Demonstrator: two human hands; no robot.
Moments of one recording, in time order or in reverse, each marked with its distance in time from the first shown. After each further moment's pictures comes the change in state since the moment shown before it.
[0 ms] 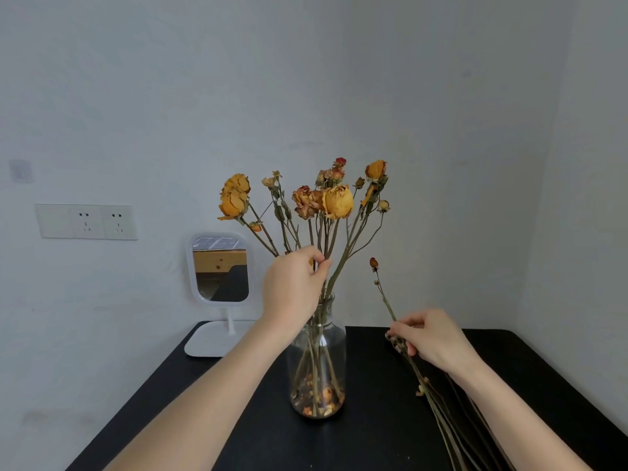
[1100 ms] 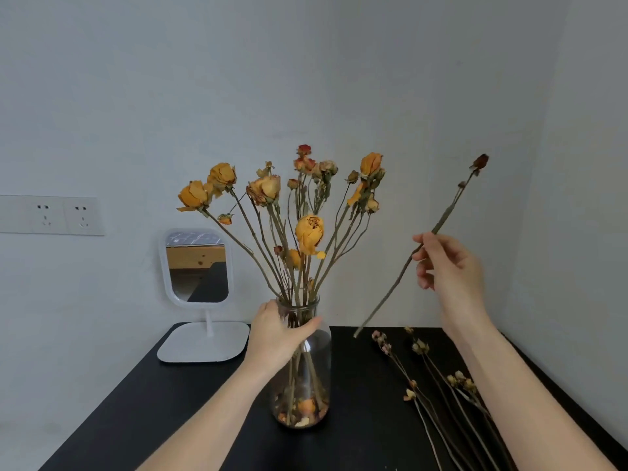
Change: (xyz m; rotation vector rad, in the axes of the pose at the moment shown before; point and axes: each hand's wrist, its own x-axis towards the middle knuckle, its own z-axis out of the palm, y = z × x) left_hand -0.036 -0.072 0.064 -0.258 -0.238 -0.329; right_hand 0.021 -0.042 -0.036 0.764 0.444 -0.245
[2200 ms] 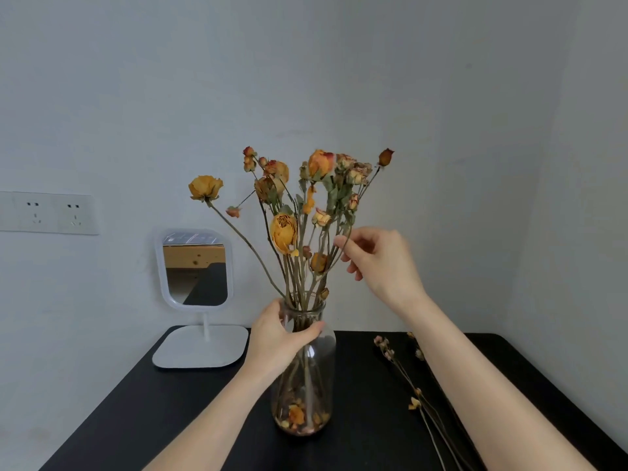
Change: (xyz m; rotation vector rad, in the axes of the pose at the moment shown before) left_hand 0.009 -0.011 0.001 -0.125 -0.036 0.025; right_hand 0.006 -0.002 0.075 -0.503 -0.352 -0.235
